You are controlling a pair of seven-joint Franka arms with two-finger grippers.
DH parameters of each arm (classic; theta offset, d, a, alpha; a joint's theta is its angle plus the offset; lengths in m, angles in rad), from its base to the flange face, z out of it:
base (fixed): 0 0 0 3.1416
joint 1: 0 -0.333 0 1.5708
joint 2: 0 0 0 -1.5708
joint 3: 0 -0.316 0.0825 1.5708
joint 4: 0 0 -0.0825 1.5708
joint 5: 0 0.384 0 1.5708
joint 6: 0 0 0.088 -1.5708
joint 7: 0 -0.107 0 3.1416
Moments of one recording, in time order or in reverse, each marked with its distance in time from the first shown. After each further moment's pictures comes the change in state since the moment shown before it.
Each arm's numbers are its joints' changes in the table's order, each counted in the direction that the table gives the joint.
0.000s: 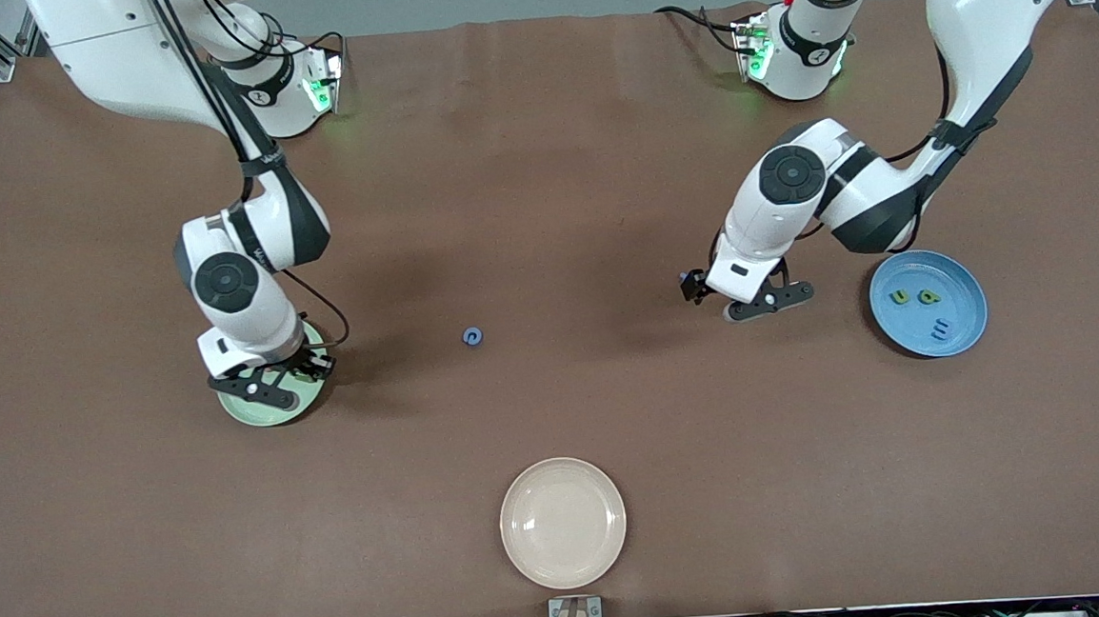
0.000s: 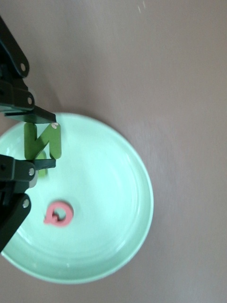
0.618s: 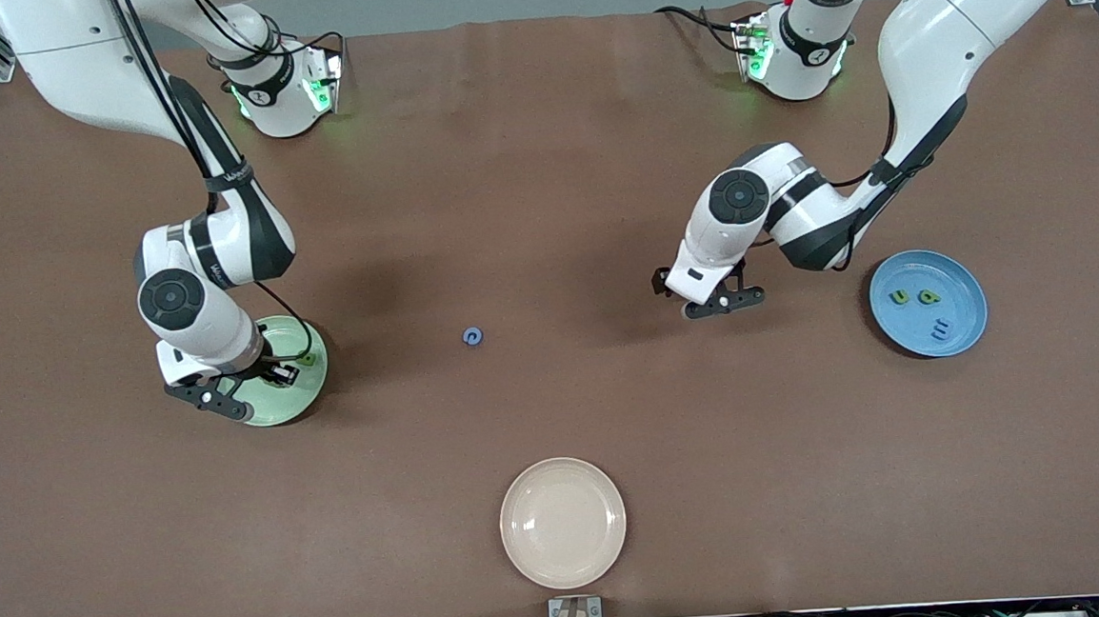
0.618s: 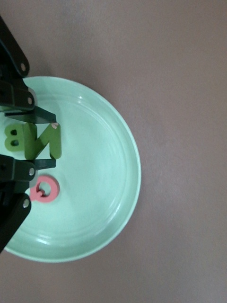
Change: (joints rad) left arm 0.169 0.087 -0.140 0.007 0.022 0.055 0.024; right arm 0.072 0.020 -0.007 0.000 0.058 0.039 0.032
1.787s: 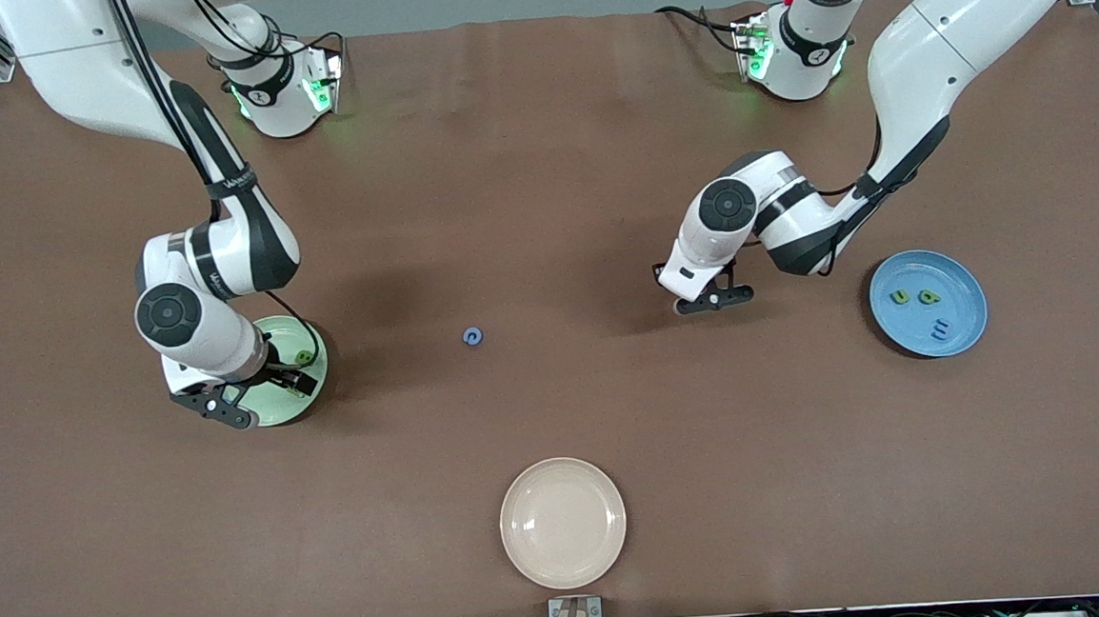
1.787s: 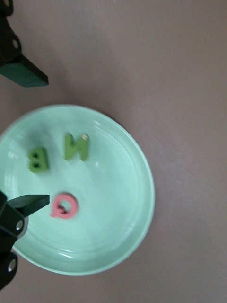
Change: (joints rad) left arm 0.030 0.046 -0.036 0.022 0.031 0.007 0.000; right arm -0.003 -0.006 -0.032 -0.105 0.143 -0.179 0.012
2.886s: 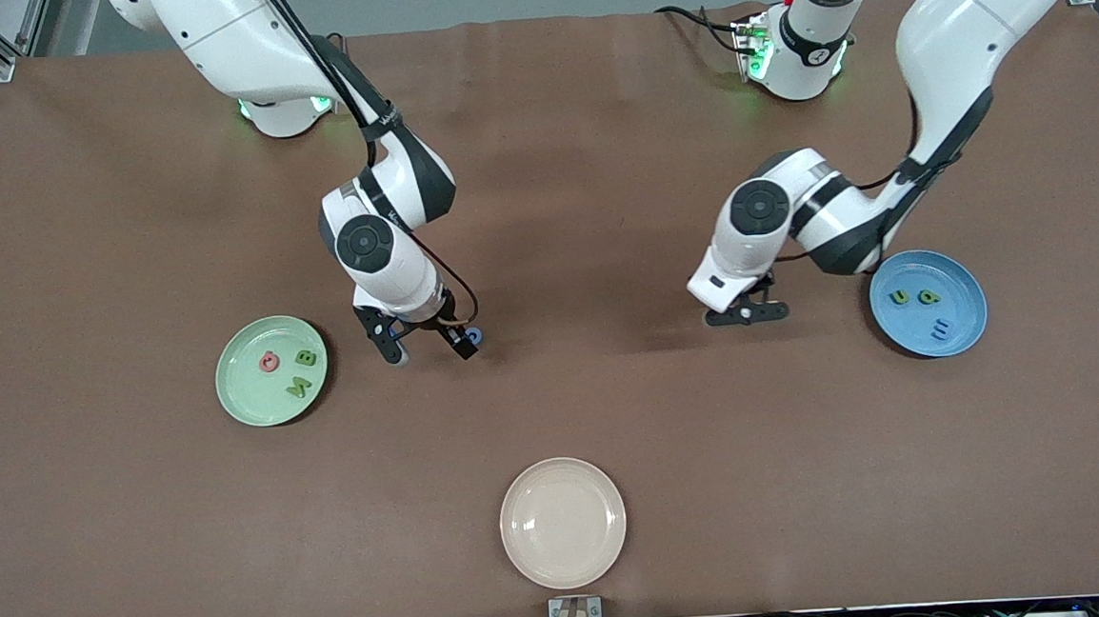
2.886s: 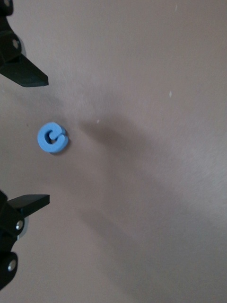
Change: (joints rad) left arm -0.125 -0.127 0.014 -0.030 0.016 -0.070 -0.283; right arm -0.359 0.107 -0.048 -0.008 0.181 0.202 -0.781
